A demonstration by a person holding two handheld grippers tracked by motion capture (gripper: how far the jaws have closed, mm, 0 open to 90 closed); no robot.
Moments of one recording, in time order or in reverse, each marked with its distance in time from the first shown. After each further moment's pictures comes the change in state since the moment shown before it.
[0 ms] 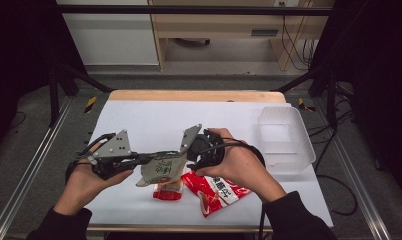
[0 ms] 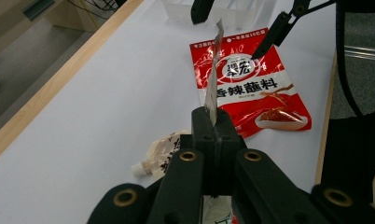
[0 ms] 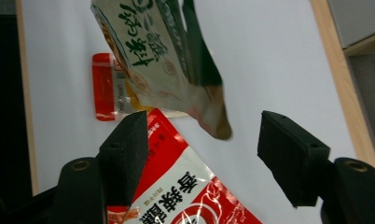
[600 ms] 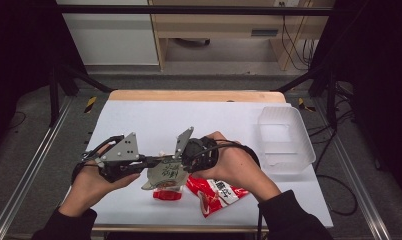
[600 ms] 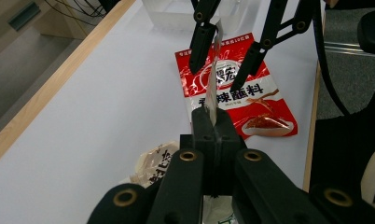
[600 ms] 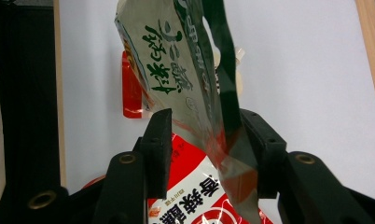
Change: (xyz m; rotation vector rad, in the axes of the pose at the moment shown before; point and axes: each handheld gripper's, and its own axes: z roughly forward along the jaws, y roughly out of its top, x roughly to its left) left arm -0.010 0.012 0.005 -0.007 -0.033 0.039; right arm 0.007 0.008 0.008 0.029 0.102 -0.040
